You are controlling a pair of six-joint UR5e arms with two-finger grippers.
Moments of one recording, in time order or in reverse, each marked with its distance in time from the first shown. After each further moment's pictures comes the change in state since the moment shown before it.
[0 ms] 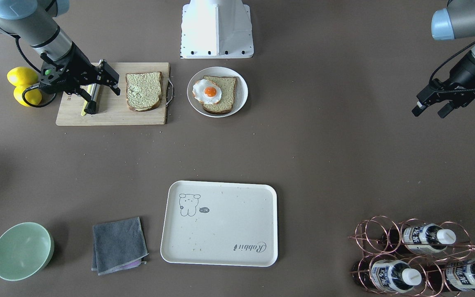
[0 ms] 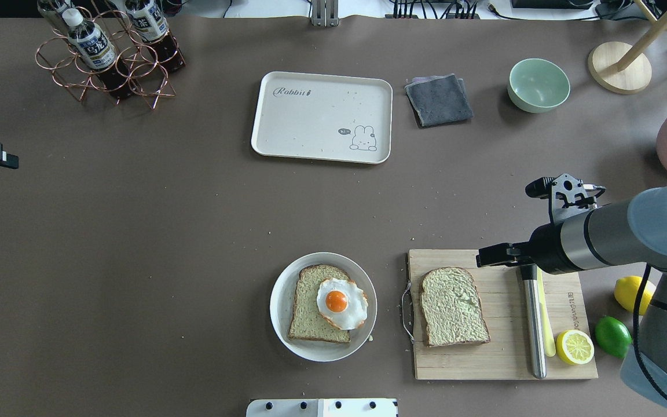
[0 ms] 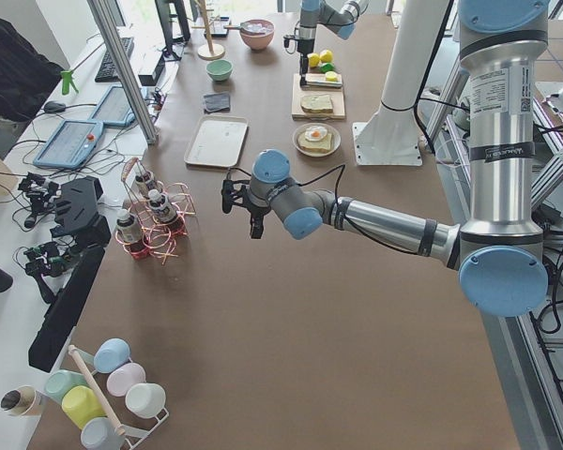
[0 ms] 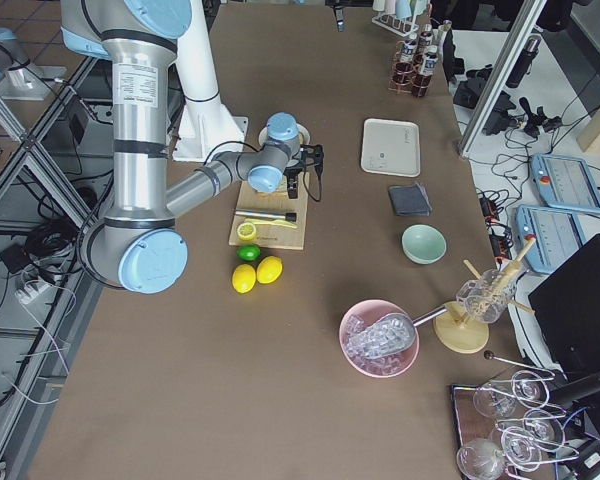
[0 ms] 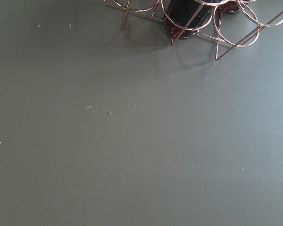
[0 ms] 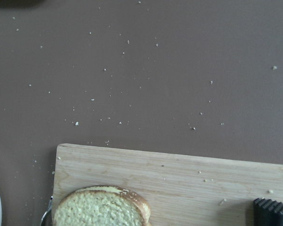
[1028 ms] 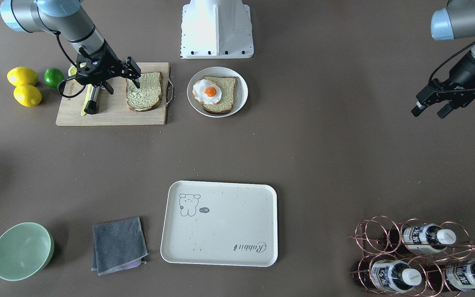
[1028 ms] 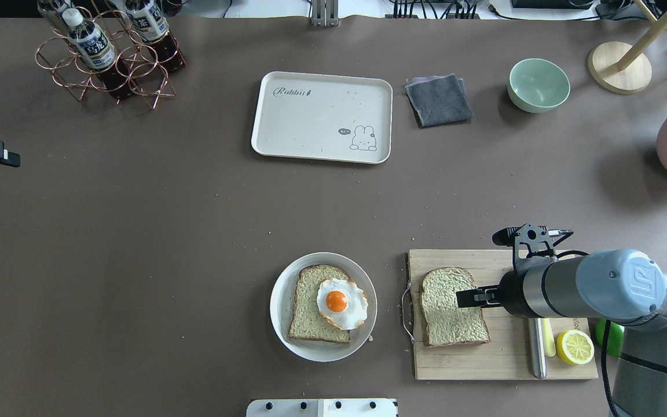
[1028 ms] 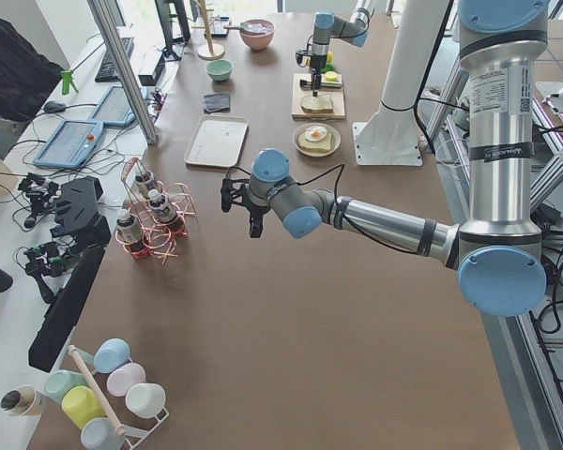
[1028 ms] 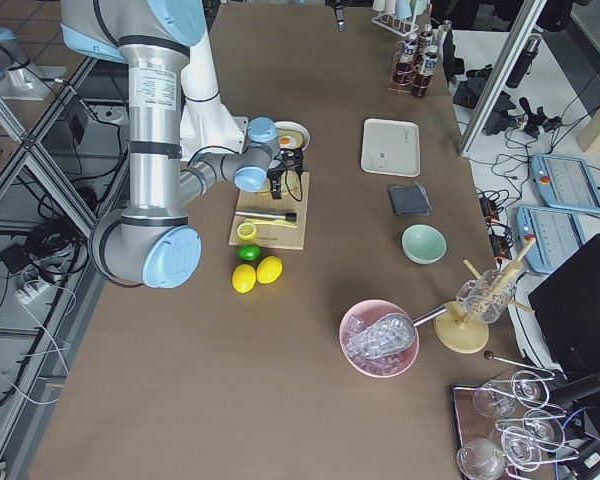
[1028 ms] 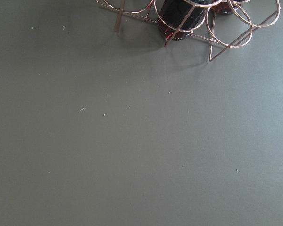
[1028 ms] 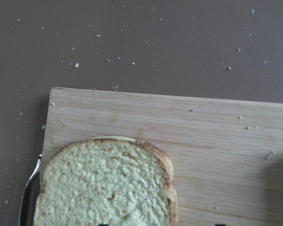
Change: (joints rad) left arm -0.001 -0.007 0.001 0.001 0.000 0.001; right arm -0.184 0.003 -0.021 0.001 -0.178 0.050
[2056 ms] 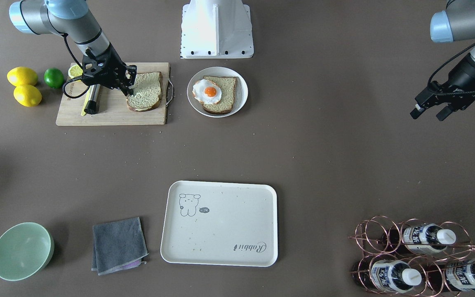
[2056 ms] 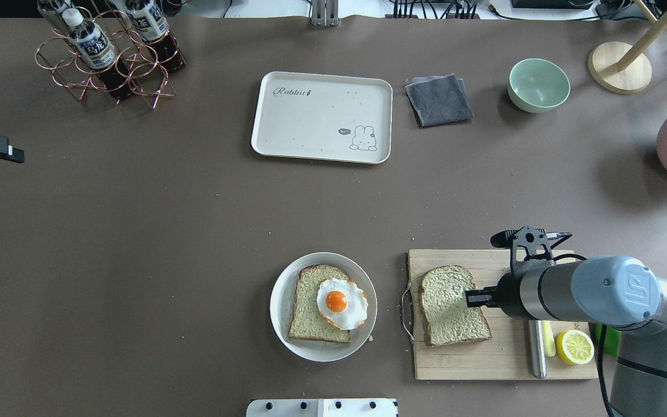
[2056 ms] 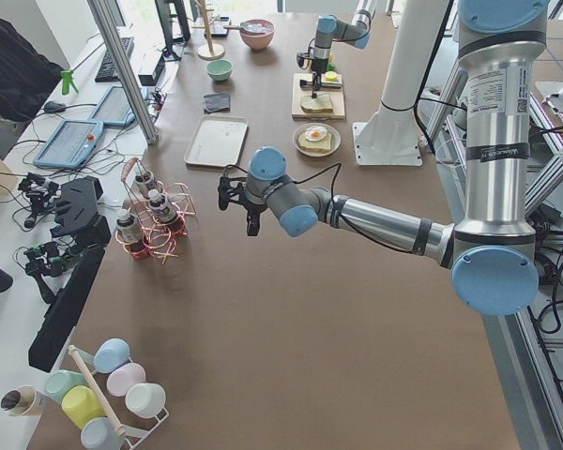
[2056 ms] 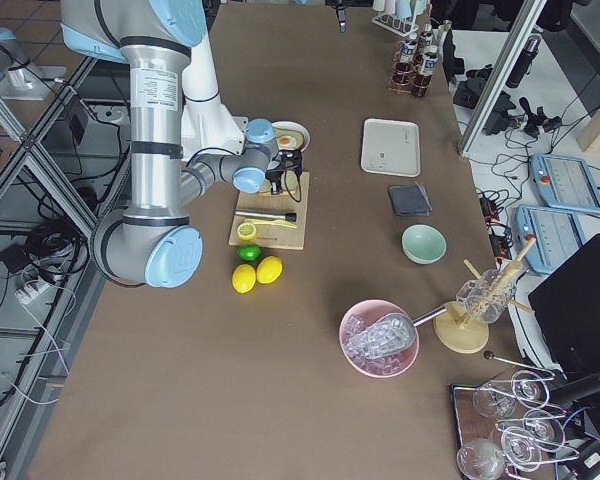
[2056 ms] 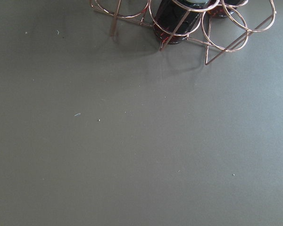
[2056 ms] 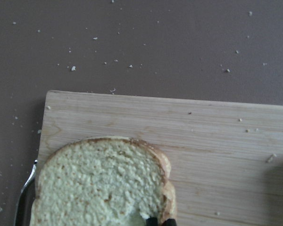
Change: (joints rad) left arm 0.000 -0.021 0.013 0.003 0.000 0.000; right arm 0.000 0.003 0.000 0.003 -0.029 0.015
